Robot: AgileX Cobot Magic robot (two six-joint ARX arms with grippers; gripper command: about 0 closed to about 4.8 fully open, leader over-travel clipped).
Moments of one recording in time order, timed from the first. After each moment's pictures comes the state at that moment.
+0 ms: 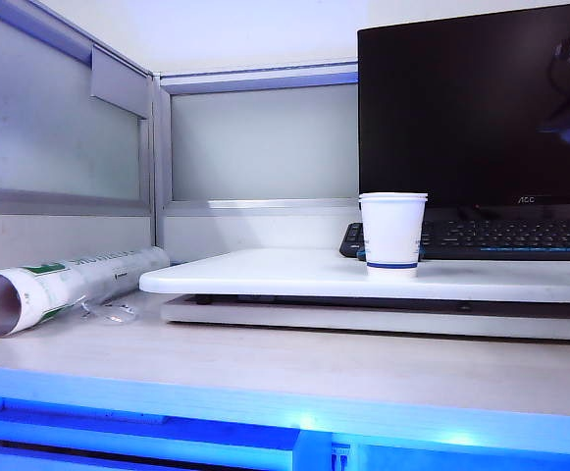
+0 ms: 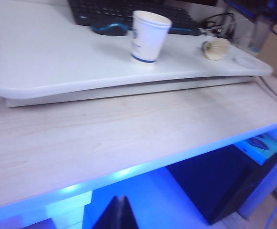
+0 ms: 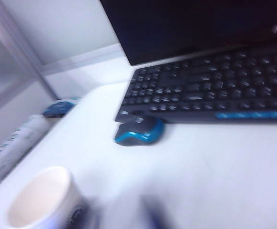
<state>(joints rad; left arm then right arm) -0.17 0.00 0.04 -0.22 0.61 -0.11 -0.12 1.28 0.55 0.64 -0.42 0.37</state>
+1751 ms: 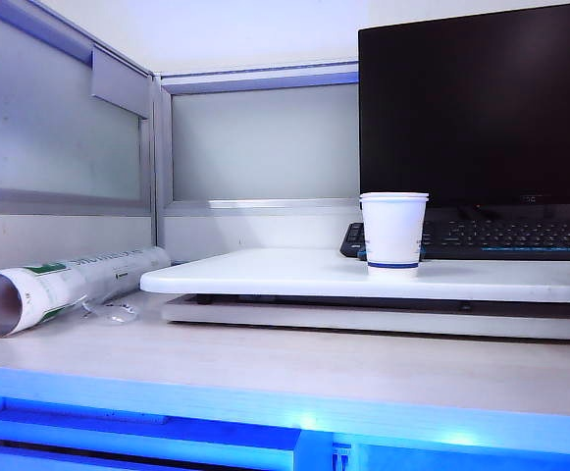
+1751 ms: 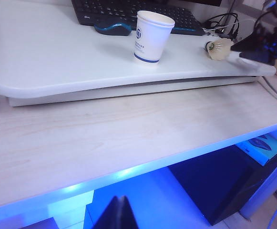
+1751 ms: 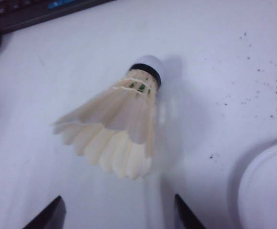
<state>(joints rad) -0.17 0.00 0.04 -0.22 0.60 -0.11 -0.28 1.34 0.53 0.29 -0.27 0.26</state>
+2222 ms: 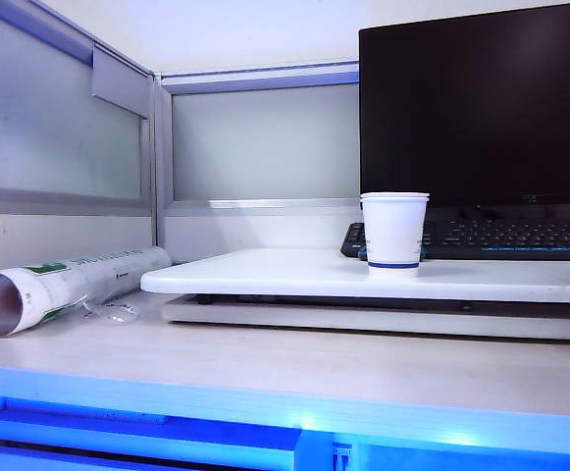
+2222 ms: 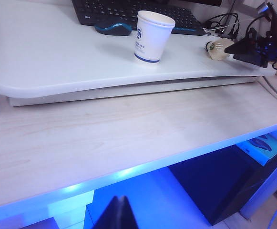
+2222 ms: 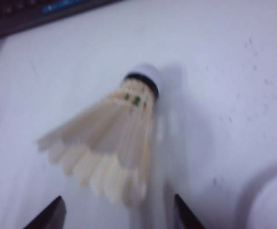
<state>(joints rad) -0.17 0.00 0.04 -0.22 0.60 -0.11 -0.28 1.44 0.53 0.44 -0.27 0.26</state>
